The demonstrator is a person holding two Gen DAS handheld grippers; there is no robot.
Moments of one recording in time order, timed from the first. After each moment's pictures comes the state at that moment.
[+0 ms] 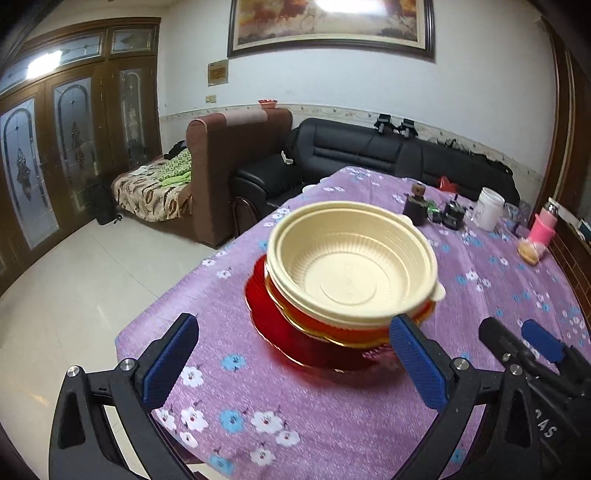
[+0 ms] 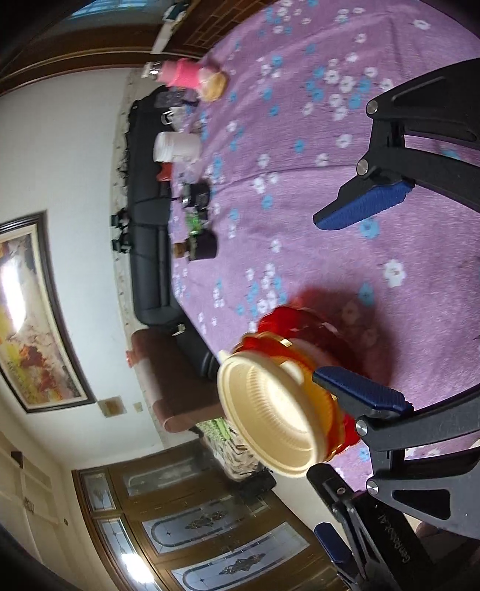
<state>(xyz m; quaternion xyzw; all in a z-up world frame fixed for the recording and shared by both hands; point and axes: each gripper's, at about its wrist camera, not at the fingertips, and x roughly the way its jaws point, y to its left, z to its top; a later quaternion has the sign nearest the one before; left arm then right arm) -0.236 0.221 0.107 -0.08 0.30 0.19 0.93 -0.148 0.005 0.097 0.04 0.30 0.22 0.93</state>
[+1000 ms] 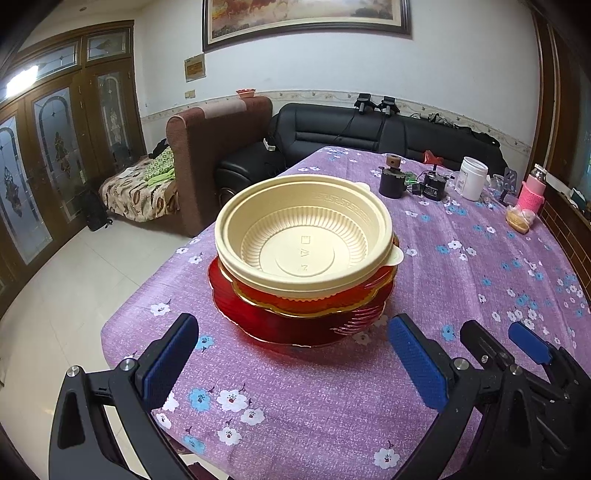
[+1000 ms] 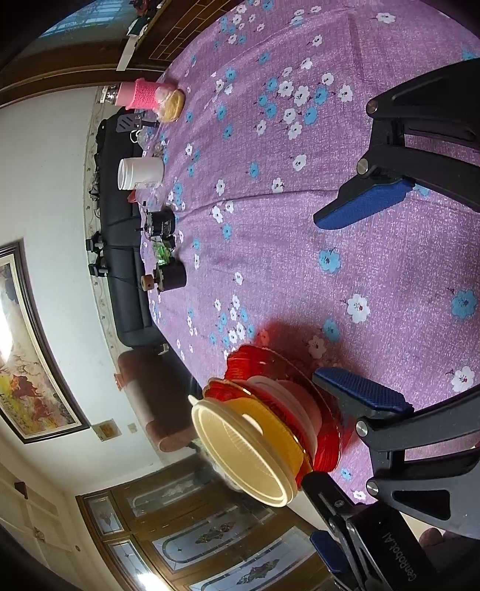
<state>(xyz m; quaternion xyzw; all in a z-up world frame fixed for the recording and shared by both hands) -0.227 0.185 0.099 -0.05 0.34 0.17 0.93 -0.151 -0.024 0.071 0.06 0.34 0.19 0.92</state>
